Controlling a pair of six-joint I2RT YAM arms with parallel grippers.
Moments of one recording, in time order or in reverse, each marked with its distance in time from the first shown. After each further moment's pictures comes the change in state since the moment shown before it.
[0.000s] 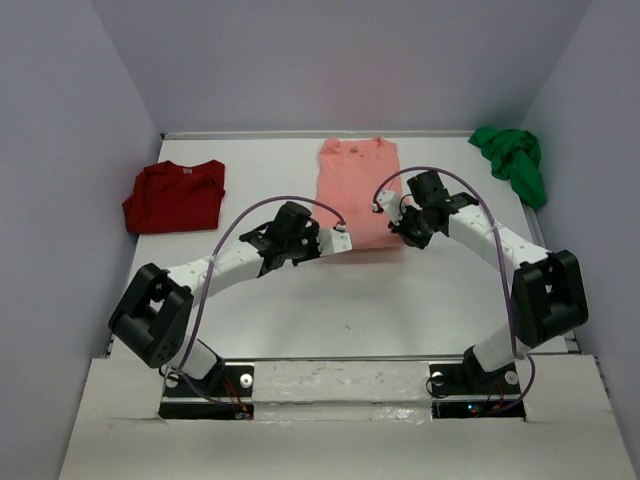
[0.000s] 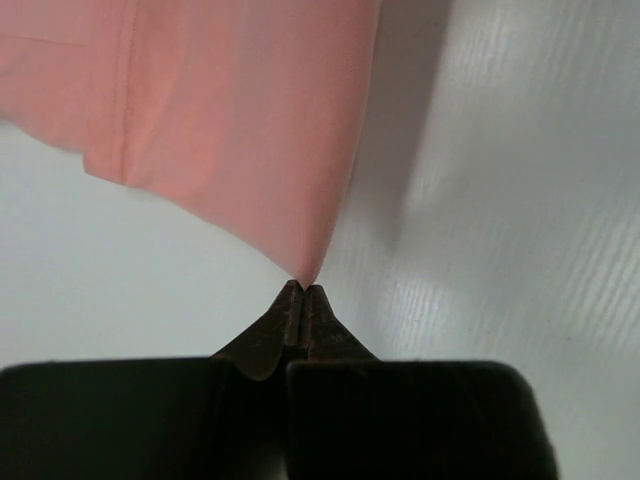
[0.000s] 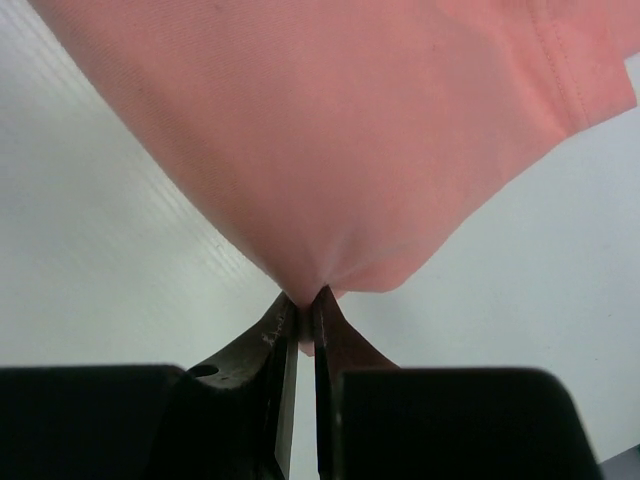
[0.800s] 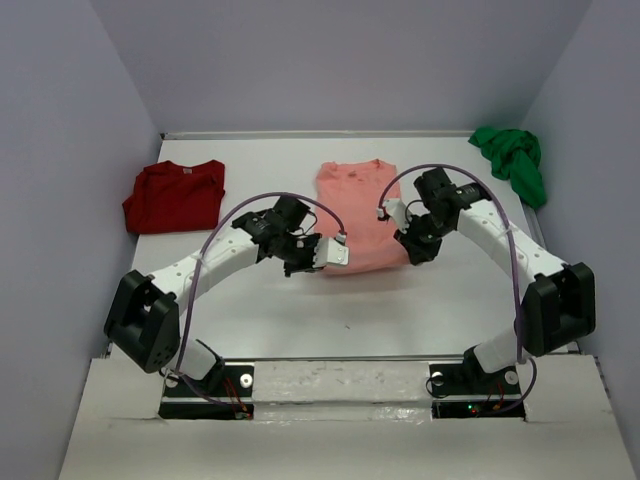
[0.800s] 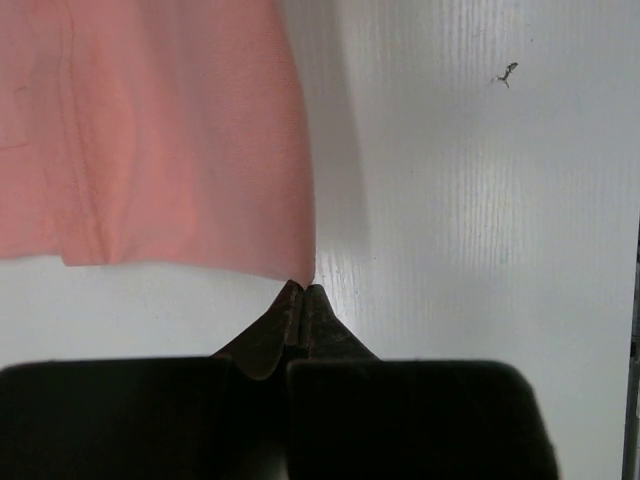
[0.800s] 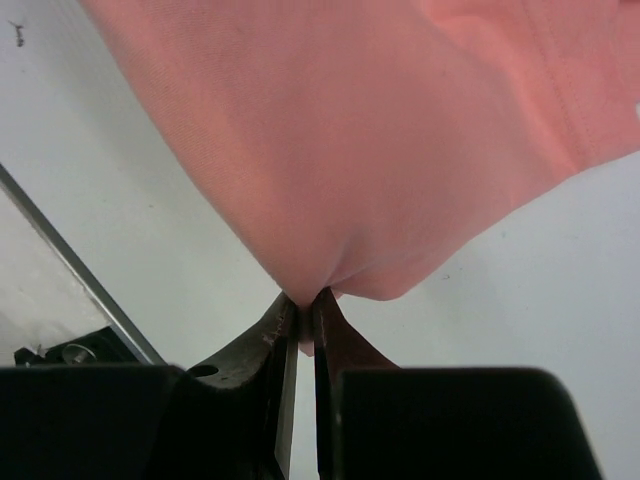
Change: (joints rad) left arm 0.006 -0.033 0.192 -0.542 0.333 0.141; right arm -0.005 -0.061 0.101 -0.380 -0.196 -0.016
